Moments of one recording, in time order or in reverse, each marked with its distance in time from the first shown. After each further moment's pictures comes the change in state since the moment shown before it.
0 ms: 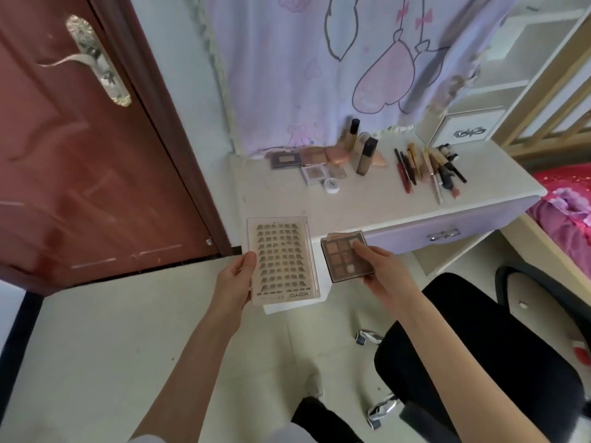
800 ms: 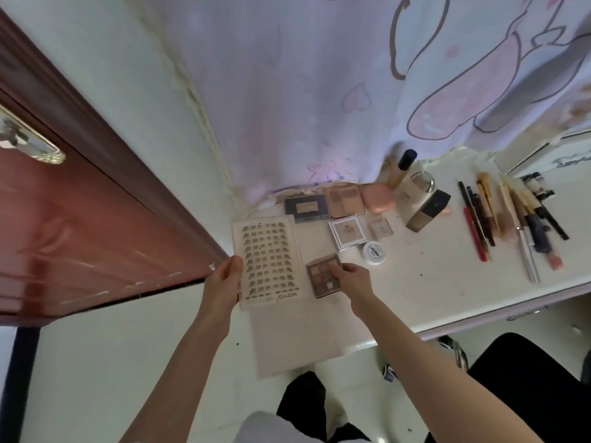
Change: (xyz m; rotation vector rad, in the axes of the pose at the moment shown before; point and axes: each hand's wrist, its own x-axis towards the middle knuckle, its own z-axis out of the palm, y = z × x) left_hand 0.281 0.107 0.006 0.126 0.095 -0.126; right_hand 0.318 0.001 0.115 -0.414 0.189 0.198
